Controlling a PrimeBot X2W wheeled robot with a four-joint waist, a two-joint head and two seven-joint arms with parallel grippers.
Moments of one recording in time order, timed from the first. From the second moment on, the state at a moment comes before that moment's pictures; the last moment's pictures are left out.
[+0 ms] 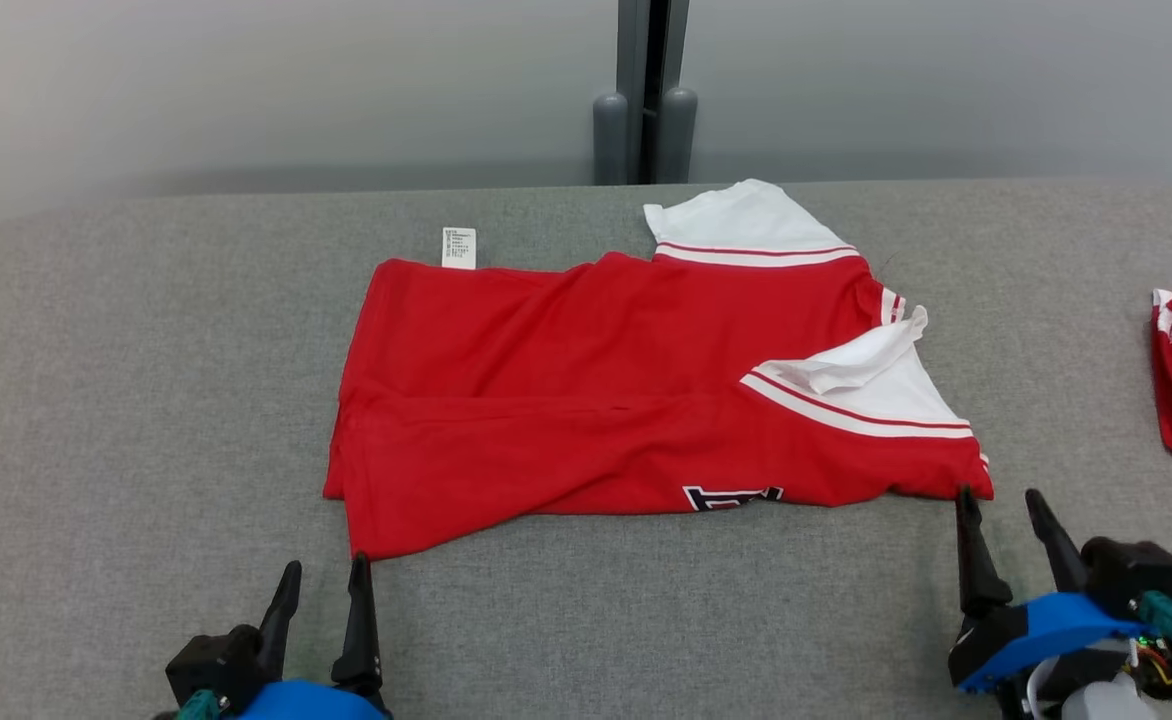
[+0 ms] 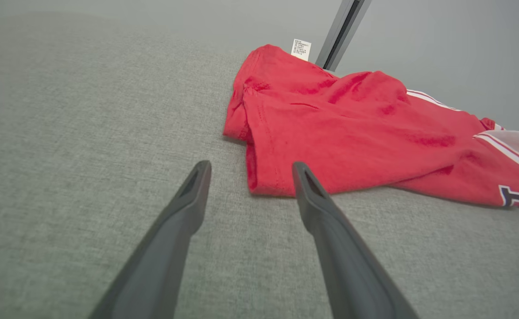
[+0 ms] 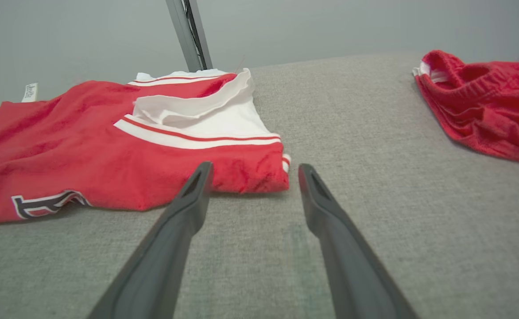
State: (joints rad) left arm -0.03 0.05 -0.08 0.47 -0.32 -0.13 -0.26; right arm -0.17 -0.05 -0.13 0.53 0.13 0.13 -0.26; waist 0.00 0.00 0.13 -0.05
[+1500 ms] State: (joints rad) left arm -0.26 0.16 -0.31 0.54 -0.37 -0.13 -0.26; right arm -0.33 -0.06 -0.33 0.73 0.09 0.13 -0.26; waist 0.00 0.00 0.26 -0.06
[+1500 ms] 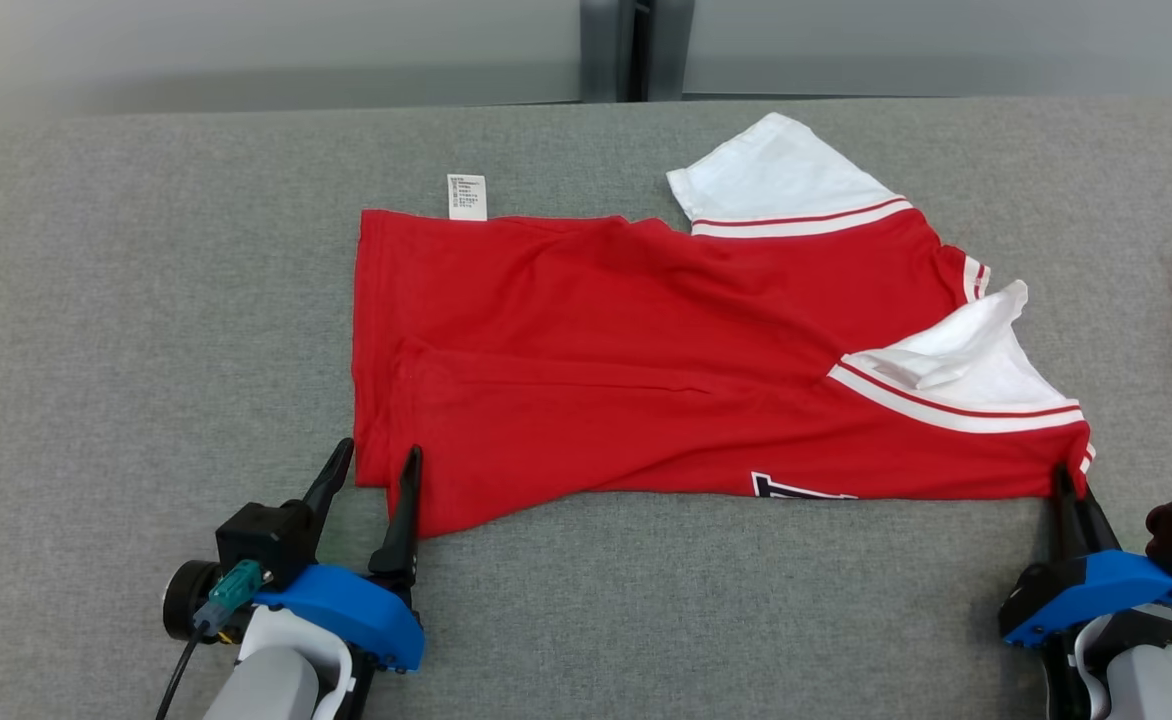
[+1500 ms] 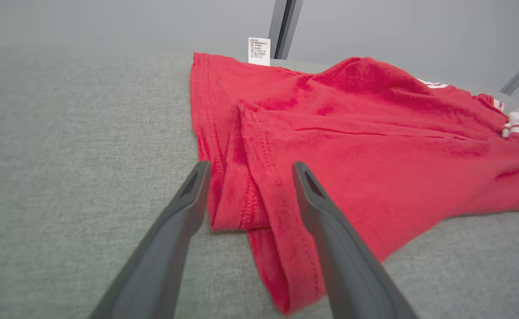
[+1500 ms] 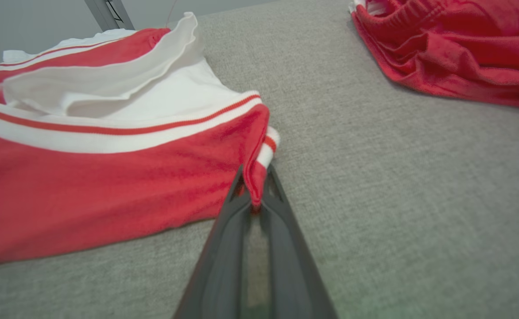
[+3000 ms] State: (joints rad) left arm -0.14 0.23 -0.39 0.48 -0.71 -0.13 -0.26; right arm -0.23 -0.05 -0.31 0.65 0.15 0.13 -0.26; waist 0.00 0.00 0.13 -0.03
